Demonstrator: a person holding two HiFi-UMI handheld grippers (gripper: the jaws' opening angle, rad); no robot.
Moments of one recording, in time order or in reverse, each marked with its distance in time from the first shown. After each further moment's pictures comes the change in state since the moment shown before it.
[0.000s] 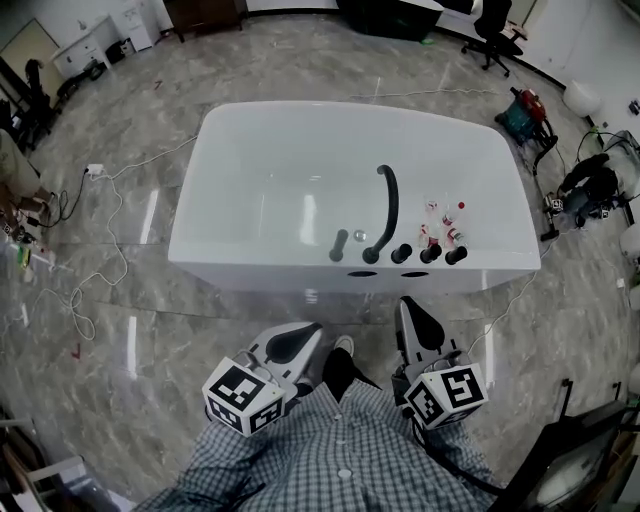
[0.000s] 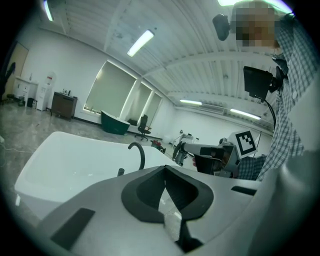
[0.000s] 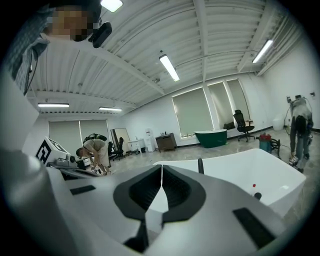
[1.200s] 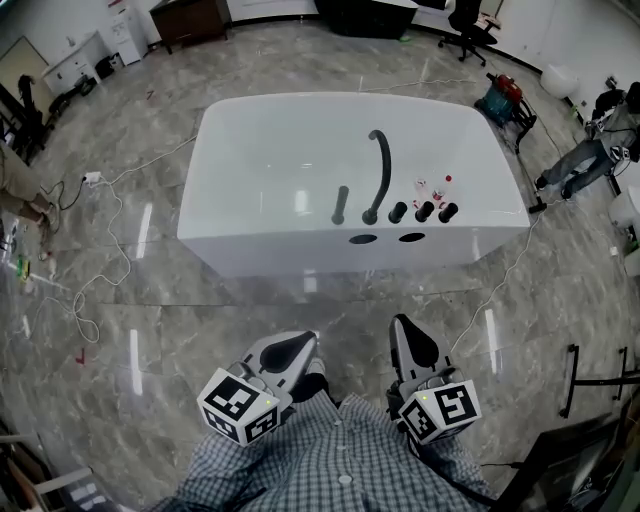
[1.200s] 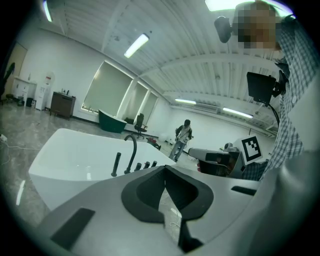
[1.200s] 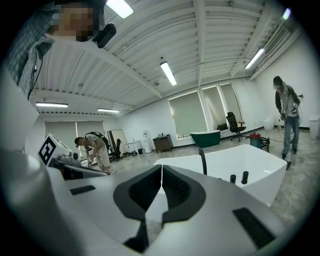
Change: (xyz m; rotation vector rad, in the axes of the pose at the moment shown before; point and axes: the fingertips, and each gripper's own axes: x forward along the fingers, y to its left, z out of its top) left arm -0.143 -0.090 -0.077 0.012 0.013 -0.032; right arm -0.155 0.122 -0.067 0.017 -0.026 -0.059
